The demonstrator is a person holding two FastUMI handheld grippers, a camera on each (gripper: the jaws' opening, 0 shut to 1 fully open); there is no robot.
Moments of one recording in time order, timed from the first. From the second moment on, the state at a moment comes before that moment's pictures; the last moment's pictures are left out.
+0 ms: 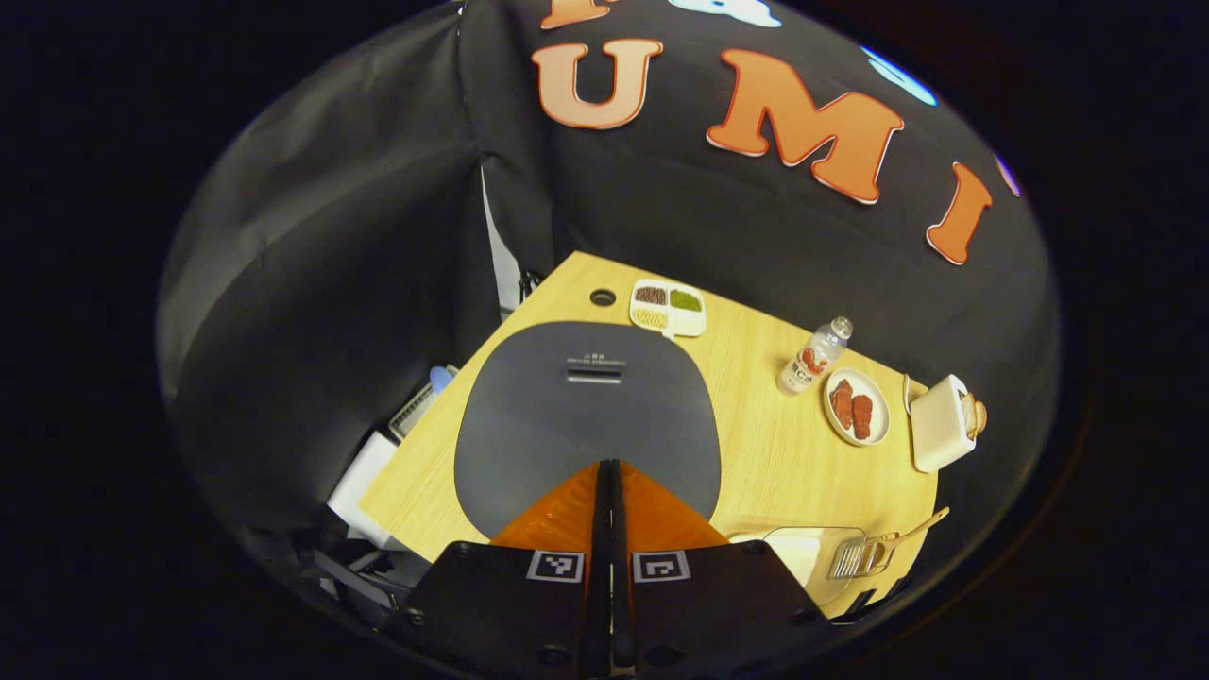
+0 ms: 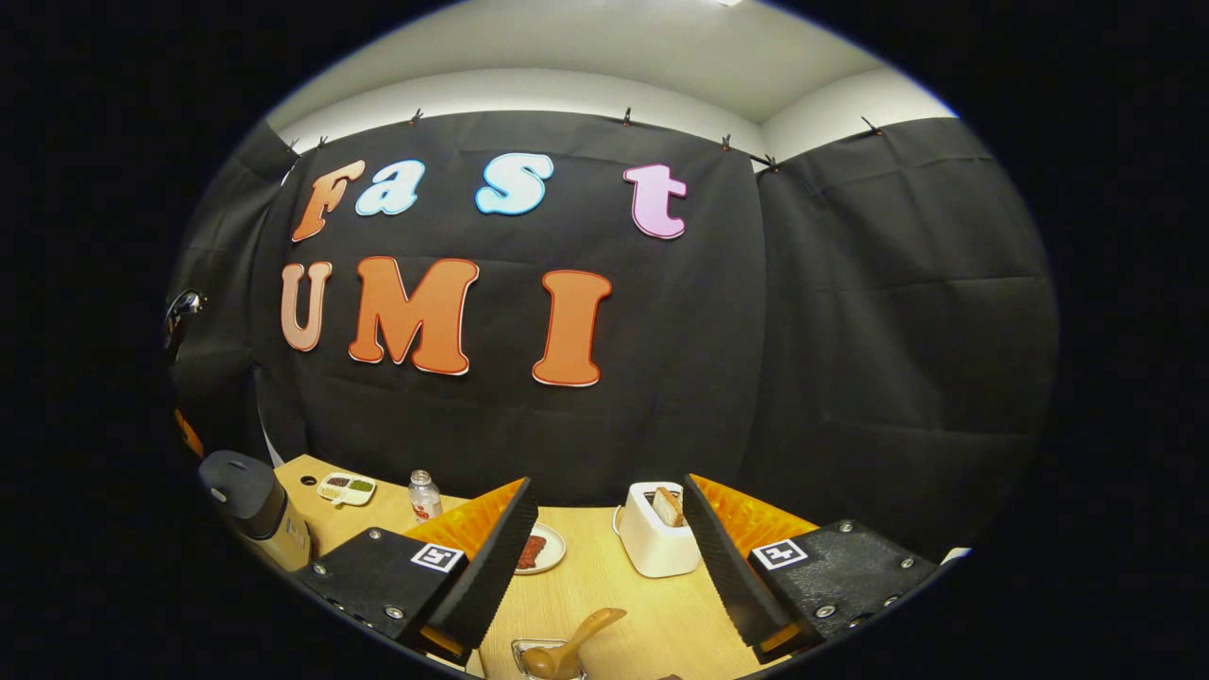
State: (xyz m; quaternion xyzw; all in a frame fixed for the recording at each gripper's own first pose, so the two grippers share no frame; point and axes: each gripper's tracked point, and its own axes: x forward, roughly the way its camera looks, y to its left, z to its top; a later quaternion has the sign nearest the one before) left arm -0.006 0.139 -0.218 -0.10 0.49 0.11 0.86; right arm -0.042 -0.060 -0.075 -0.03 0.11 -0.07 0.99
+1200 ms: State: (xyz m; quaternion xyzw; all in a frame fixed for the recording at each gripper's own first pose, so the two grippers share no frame) left arm -0.024 0.137 -0.258 -0.07 0.52 0.11 0.84; right arm -0.056 -0.088 -0.179 0.00 0.24 -0.09 0.97
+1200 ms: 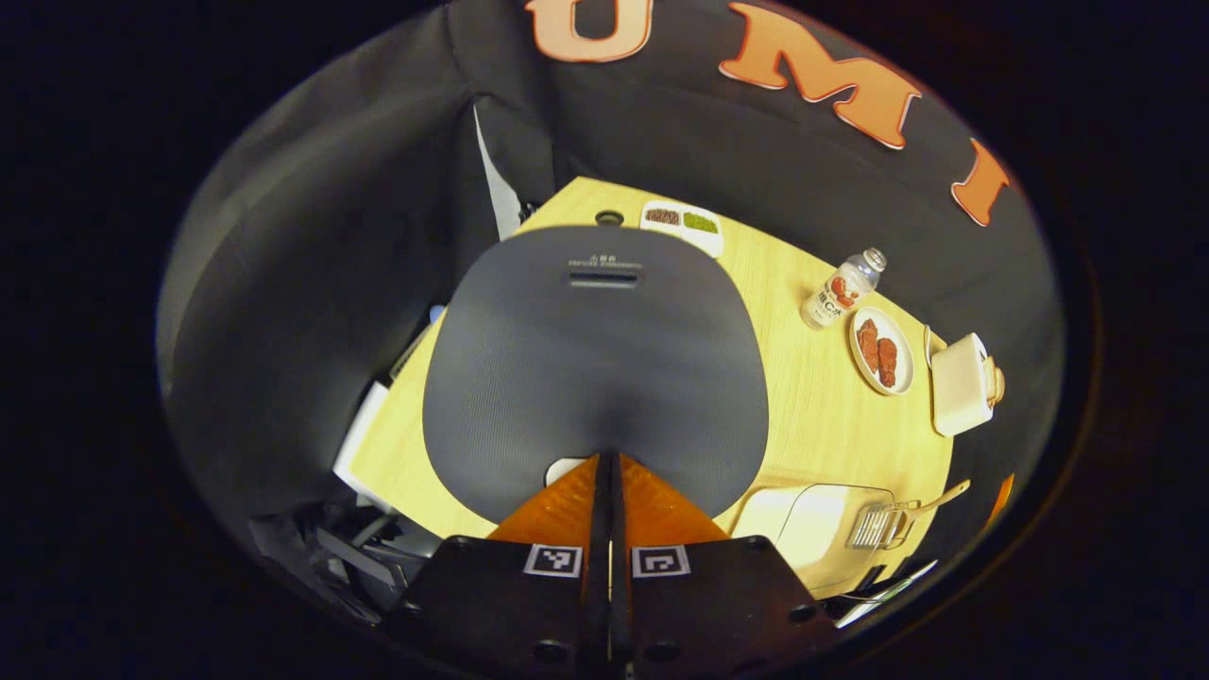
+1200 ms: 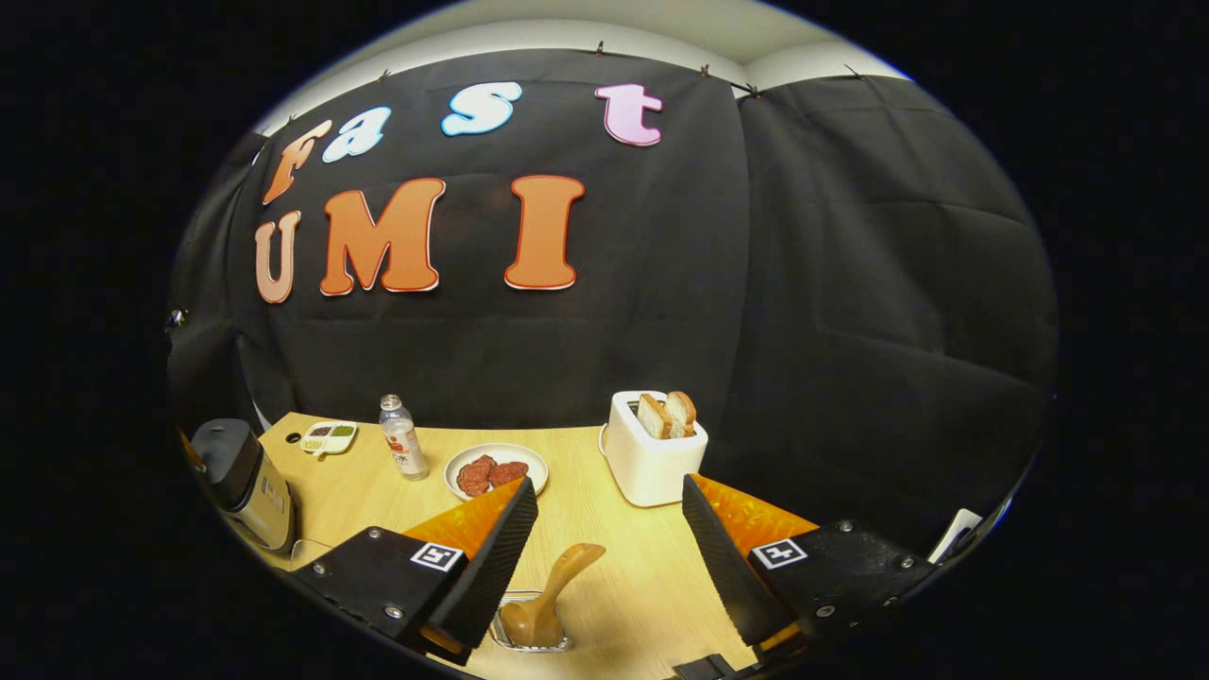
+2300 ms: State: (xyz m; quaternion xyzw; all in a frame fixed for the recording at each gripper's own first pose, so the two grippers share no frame) left arm -0.006 0.129 -0.072 0.05 0.20 0.15 0.97; right arm -0.062 -0.037 -0.328 0.19 0.43 -0.04 0.88
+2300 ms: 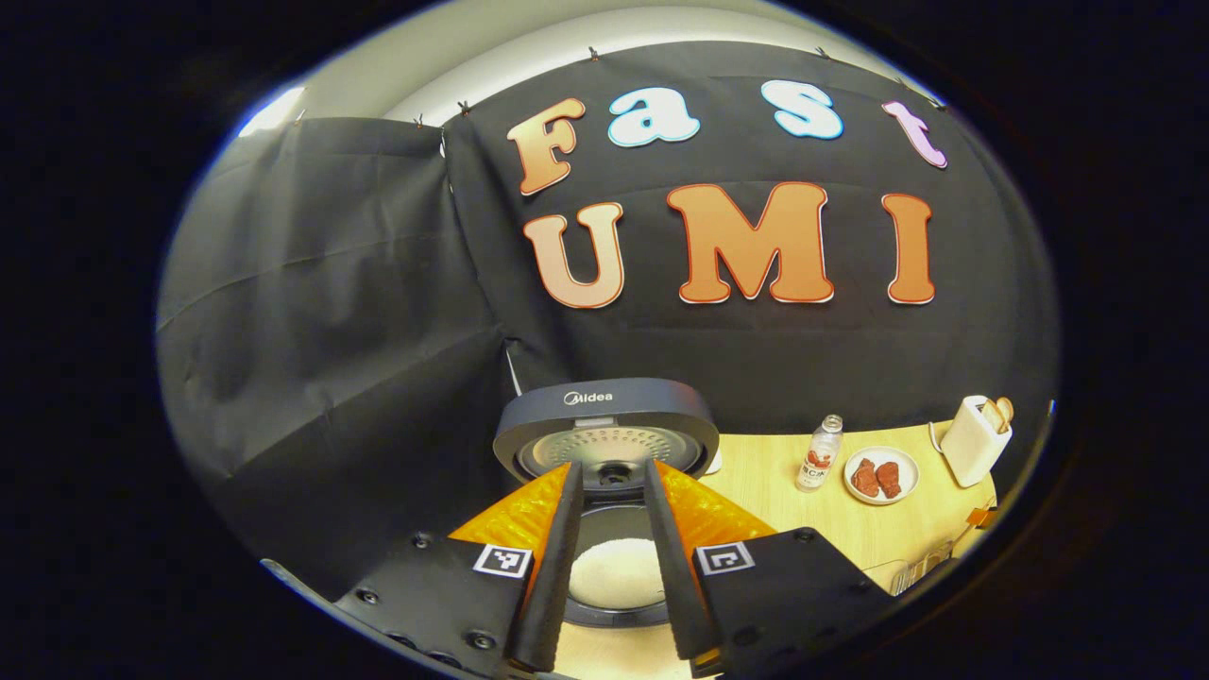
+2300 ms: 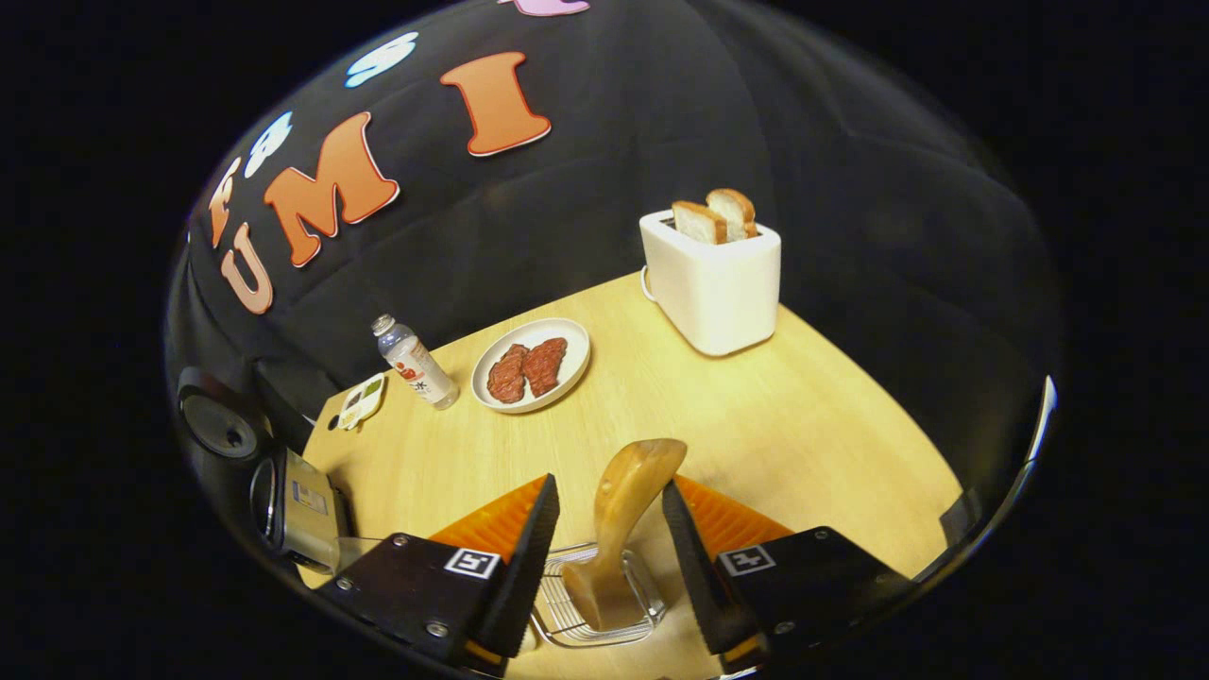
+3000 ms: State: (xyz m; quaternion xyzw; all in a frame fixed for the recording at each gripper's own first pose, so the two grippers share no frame) left arm -0.018 0.137 -0.083 0.04 0.20 0.16 0.97; right arm -0.095 -0.031 -0.326 0.23 0.43 -0.04 0.87
